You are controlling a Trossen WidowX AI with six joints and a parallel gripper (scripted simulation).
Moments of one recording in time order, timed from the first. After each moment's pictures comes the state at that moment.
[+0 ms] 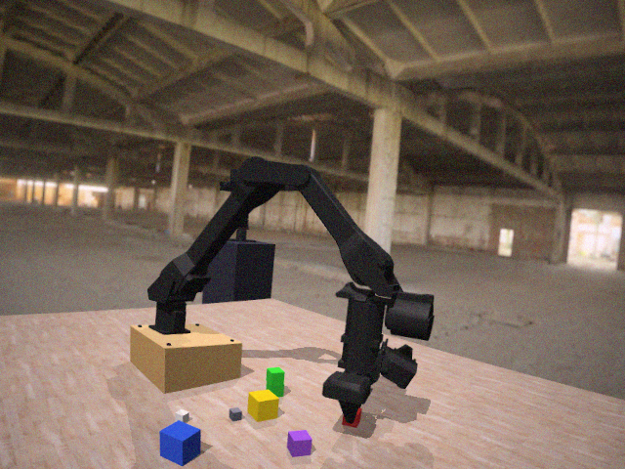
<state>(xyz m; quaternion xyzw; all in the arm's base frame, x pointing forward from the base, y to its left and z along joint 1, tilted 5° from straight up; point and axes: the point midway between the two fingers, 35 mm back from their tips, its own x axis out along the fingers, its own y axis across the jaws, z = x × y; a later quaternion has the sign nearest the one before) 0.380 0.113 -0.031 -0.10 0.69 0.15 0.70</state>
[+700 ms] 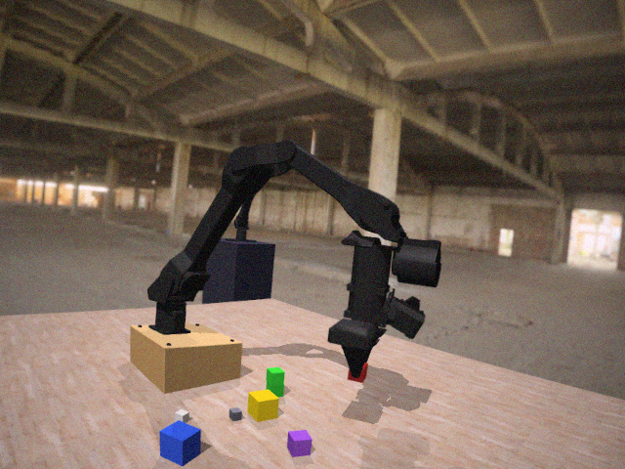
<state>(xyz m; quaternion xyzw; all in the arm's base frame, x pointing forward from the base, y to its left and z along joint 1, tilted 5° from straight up) 0.382 0.107 0.049 -0.10 0.70 0.15 0.70</state>
